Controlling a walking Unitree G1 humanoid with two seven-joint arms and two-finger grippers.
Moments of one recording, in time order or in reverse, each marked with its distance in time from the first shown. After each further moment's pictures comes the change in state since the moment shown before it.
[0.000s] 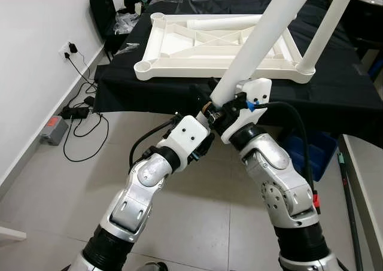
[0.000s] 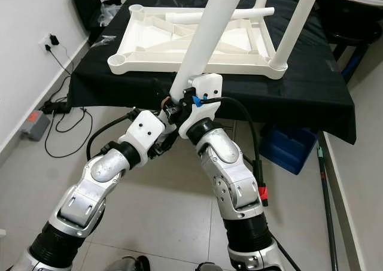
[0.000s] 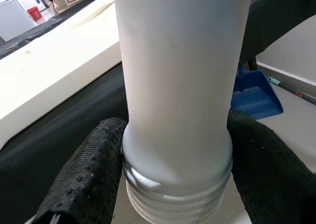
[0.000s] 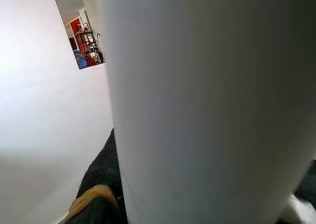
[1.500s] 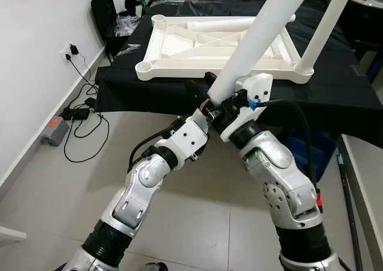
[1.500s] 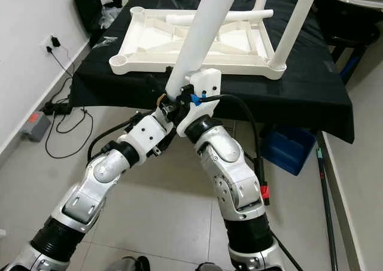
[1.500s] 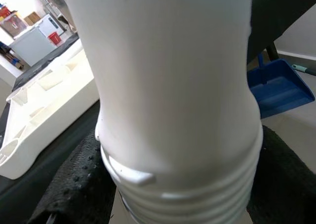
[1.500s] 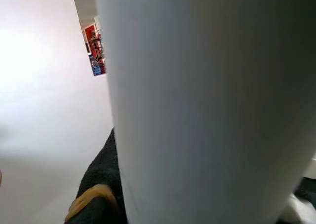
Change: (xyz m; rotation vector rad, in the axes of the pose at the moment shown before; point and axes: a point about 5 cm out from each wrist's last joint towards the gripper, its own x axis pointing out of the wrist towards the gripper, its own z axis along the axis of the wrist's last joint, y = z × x) left arm 0.005 0.003 -0.013 0.146 -0.042 0.021; right arm 0.000 0.009 0.013 -0.018 -0.038 0.062
